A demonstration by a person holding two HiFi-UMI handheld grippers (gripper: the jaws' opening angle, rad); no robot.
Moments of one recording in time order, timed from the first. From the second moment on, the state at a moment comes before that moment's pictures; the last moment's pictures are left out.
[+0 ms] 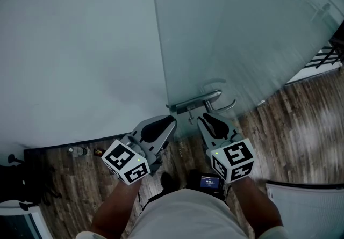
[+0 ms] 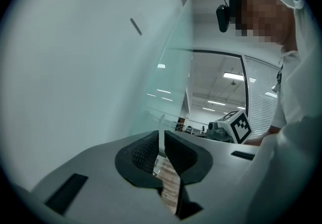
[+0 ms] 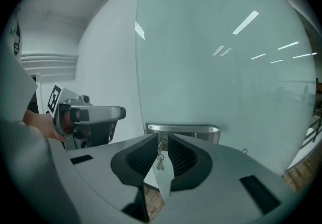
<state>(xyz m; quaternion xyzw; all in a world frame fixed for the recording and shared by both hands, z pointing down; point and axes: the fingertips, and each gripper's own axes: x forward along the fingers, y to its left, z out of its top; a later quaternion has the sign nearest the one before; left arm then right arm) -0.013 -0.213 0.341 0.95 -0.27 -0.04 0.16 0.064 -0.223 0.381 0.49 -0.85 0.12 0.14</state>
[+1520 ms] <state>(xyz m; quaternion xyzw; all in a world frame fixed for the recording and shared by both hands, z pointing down) -0.016 -0.163 0.328 0.95 -0.27 -0.03 0.17 0.093 -0.186 0.349 0.51 -0.85 0.11 0.11</state>
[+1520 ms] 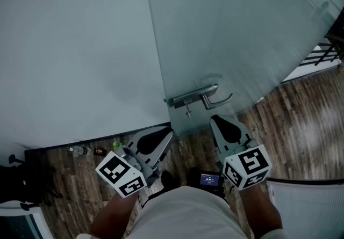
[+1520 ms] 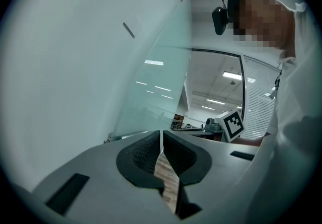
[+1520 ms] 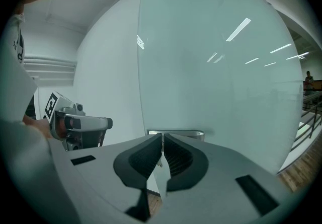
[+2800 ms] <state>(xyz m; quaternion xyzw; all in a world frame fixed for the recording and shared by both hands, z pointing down) -0.030 -0.128 0.371 0.94 -0.28 0.01 0.22 0.120 -0.142 0.369 0.52 -0.83 0.14 0.12</state>
